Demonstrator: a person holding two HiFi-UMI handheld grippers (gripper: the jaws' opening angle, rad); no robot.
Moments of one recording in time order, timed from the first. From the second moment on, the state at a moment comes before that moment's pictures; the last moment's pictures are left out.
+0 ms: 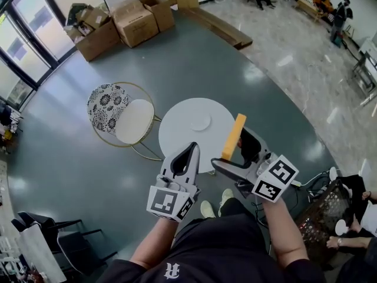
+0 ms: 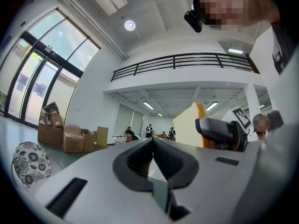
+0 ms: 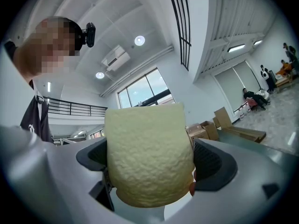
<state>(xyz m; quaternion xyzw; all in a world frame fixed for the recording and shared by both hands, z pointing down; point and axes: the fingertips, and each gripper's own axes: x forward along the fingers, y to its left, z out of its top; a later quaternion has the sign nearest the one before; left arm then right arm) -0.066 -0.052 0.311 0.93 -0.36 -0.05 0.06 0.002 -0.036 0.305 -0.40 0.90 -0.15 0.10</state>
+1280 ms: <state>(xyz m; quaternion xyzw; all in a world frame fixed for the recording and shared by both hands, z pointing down) -0.041 -0.239 0.357 0.88 -0.48 -0.03 0.07 0.030 -0.240 0.395 -0.30 0.92 -0.25 0.05</state>
